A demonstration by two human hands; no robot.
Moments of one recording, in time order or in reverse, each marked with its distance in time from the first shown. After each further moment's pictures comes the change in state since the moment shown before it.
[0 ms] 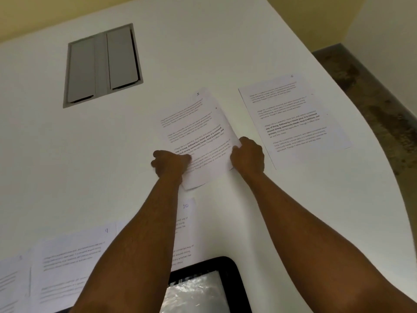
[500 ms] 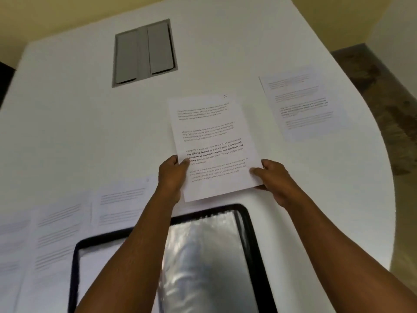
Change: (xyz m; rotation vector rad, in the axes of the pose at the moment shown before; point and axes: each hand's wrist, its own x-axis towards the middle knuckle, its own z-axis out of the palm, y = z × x) left_hand -0.107 -0.110 -0.107 -0.487 -0.207 0.152; right_hand -0.153 0.040 -0.061 0.577 -0.458 0.180
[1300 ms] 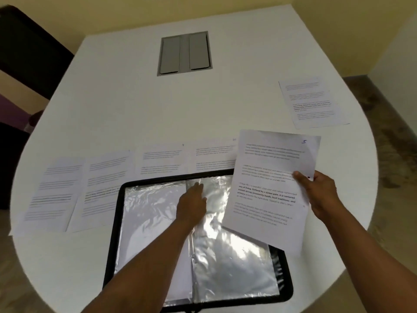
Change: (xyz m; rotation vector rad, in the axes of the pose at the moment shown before) left_hand -0.146 -0.159 -0.114 1.039 -0.102 0.295; right_hand -0.162 0.069 -0.014 0.076 0.245 -0.099
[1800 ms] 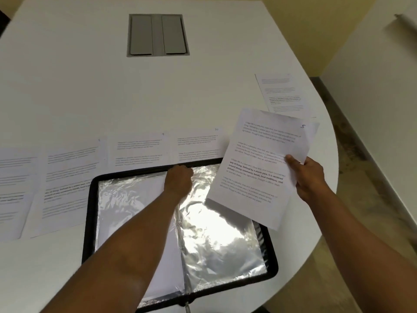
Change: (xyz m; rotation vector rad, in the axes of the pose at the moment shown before) left_hand 0.052 0.002 -0.015 0.291 0.078 0.350; right_hand -0.033 -0.028 0.007 0.115 0.204 -0.006
